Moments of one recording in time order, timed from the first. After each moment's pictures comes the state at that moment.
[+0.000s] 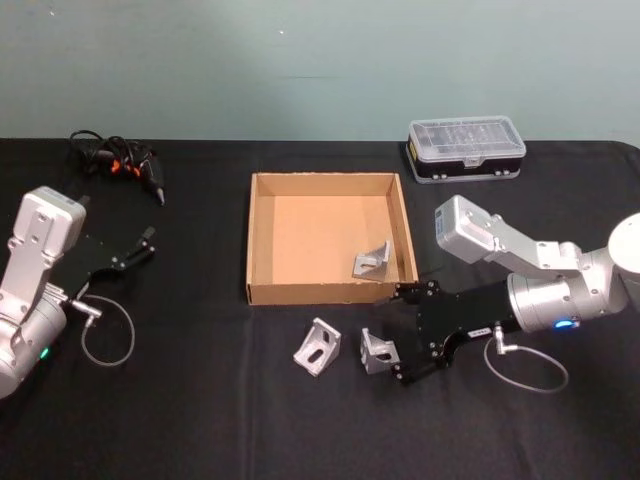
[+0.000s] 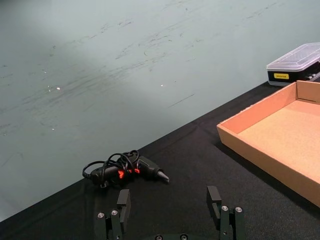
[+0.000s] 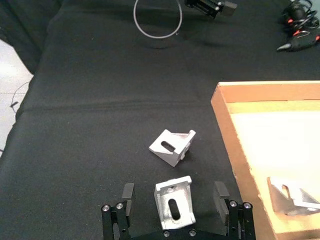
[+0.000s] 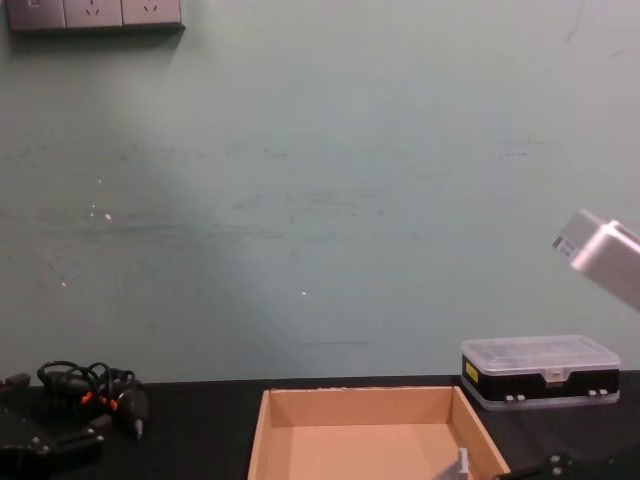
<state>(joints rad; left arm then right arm) -0.20 0.60 0.45 -1.41 -0.25 -0.12 0.03 0.66 0.65 -0.82 -1.30 0.28 0.08 1.00</state>
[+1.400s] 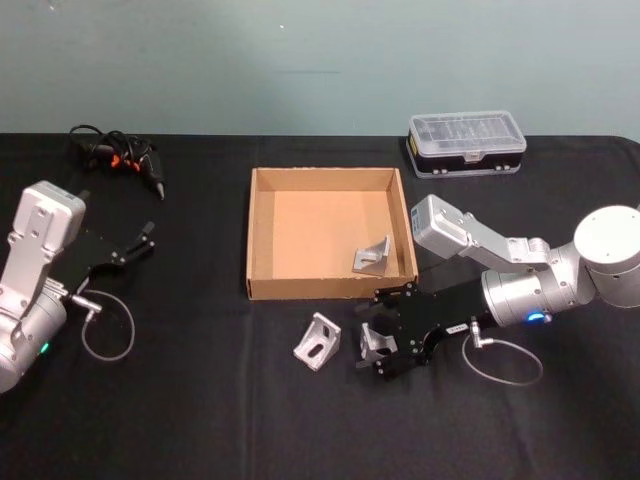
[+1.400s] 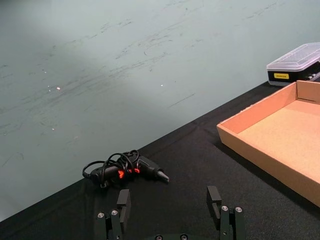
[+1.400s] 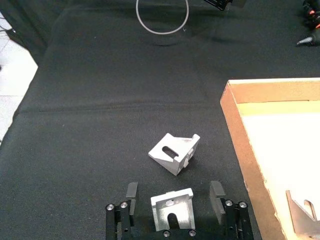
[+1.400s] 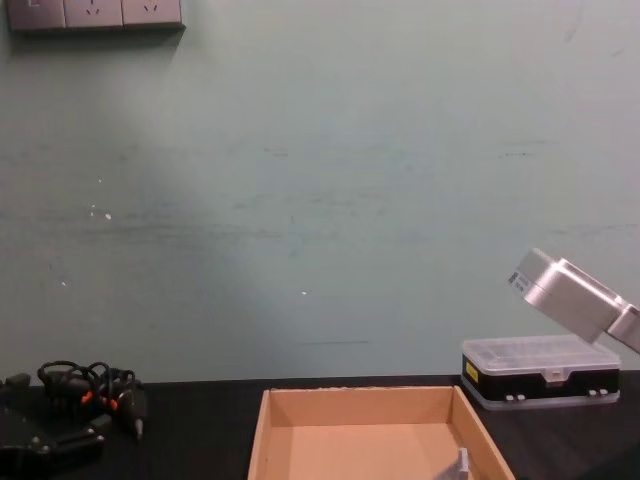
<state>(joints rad) -0.20 0.60 0.45 -1.41 -0.25 -0.12 0.03 0.73 0.55 -0.88 -1.12 0.29 0.02 1.06</state>
